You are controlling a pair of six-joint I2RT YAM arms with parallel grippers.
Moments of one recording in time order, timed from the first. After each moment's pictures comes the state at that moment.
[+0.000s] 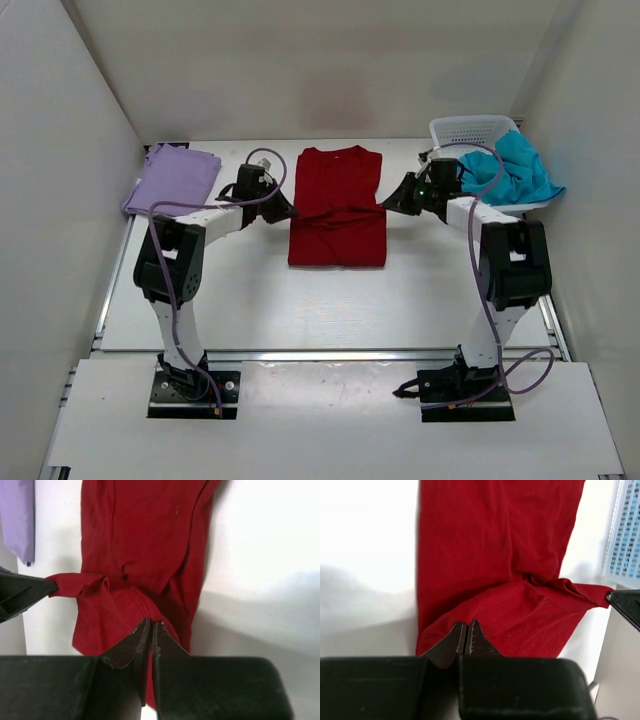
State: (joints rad) left arm -0.31 1.91 1.22 -0.02 0.29 -0.73; right arm 0.09 1.82 1.16 -0.03 -0.54 0.52
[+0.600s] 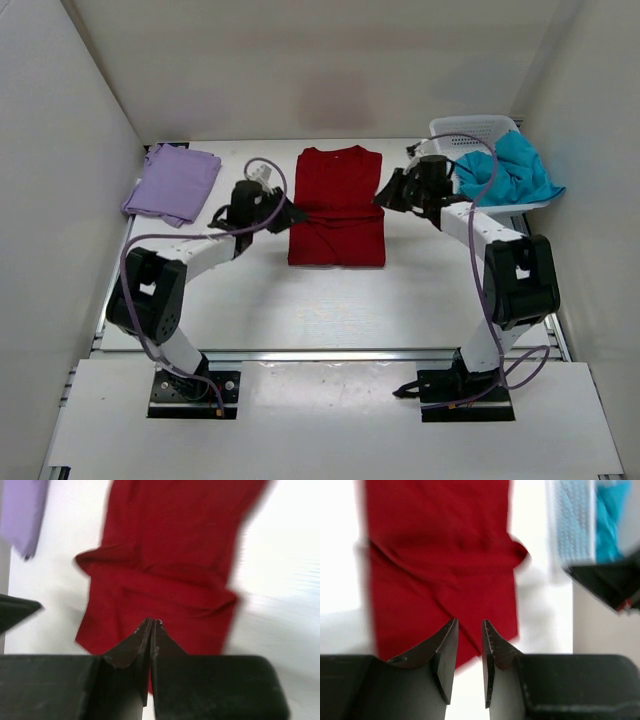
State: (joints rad) left arm -0.35 1.67 0.99 0.18 0.29 -0.79; right arm 0.17 1.73 1.15 -0.02 -0.43 0.46
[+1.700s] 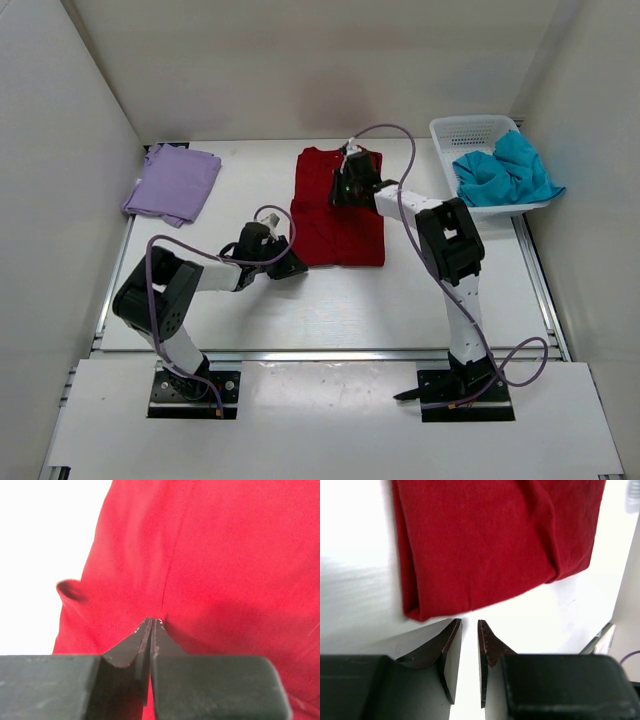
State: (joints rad) left arm -0.47 1.68 0.63 0.36 0.33 -0.81; right arm 0.46 2.20 1.56 -0.03 -0.18 0.35
